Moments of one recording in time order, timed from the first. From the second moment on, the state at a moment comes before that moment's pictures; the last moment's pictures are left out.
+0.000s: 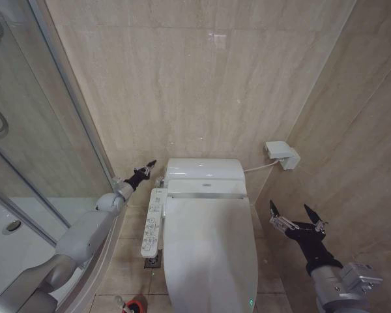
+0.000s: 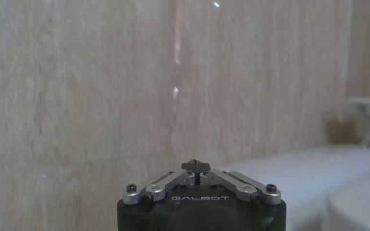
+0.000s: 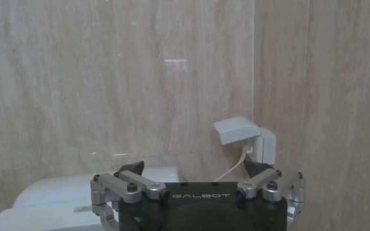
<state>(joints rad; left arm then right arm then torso) 0.36 -1.10 0.12 -0.82 -0.76 -0.38 0.57 -1.74 1.41 0.76 2.50 0.36 -0.25 0.14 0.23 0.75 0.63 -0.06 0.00</state>
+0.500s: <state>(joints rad) 0.31 -1.13 0.14 -0.65 -0.71 -0.39 0.73 -1.74 1.42 0.76 2.50 0.36 -0.25 0.14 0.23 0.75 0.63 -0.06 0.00</state>
